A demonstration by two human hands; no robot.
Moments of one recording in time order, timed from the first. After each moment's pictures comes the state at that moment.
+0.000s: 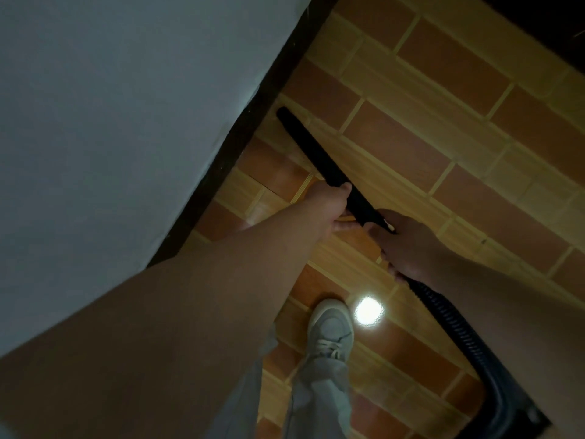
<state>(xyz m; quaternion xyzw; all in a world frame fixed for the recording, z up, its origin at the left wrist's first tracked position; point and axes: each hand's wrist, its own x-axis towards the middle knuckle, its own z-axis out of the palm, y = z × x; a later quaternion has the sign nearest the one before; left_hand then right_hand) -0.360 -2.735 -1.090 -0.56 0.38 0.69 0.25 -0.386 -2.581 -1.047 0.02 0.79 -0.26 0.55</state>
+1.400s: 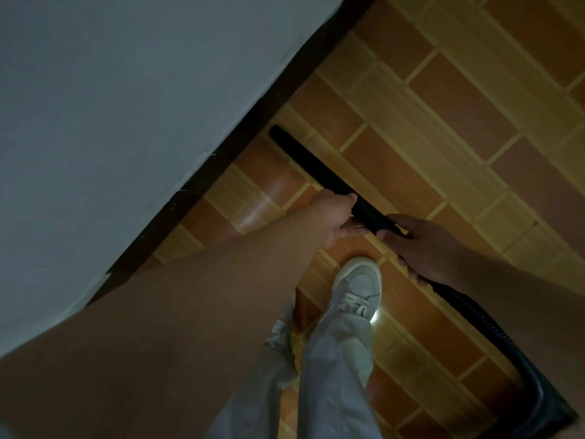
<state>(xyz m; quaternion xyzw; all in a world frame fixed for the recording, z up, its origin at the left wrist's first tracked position) -0.203 -2.732 -1.095 -0.60 0.27 0.72 0.22 -0.276 -2.573 -1.057 -0.08 0.78 -0.18 0.59</state>
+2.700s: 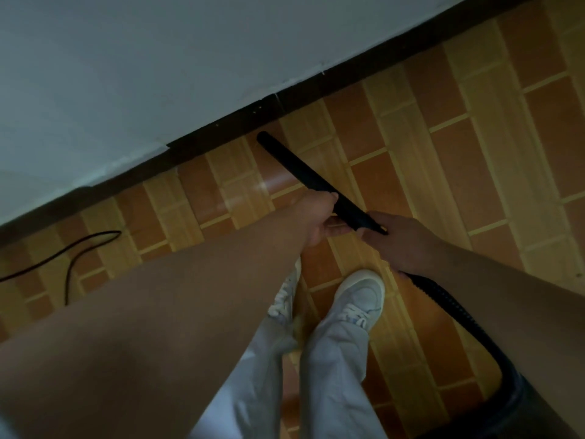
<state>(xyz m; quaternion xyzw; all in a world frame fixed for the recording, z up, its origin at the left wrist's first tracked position) -0.023 -2.733 -1.083 -0.66 0.14 0.74 0.04 -0.151 -2.629 -1.046 -0.30 0.71 -0.06 0.64</state>
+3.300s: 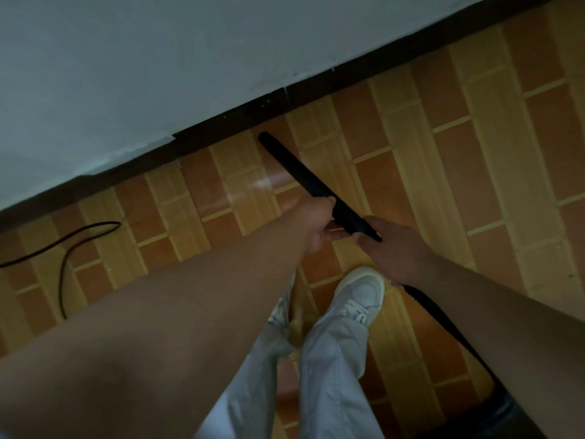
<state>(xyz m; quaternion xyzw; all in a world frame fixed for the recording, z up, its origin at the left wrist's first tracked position) -0.004 -2.721 -1.079 -0.66 0.14 0.74 0.02 -0.124 -2.619 -1.041 -0.31 0.74 -0.05 0.60</state>
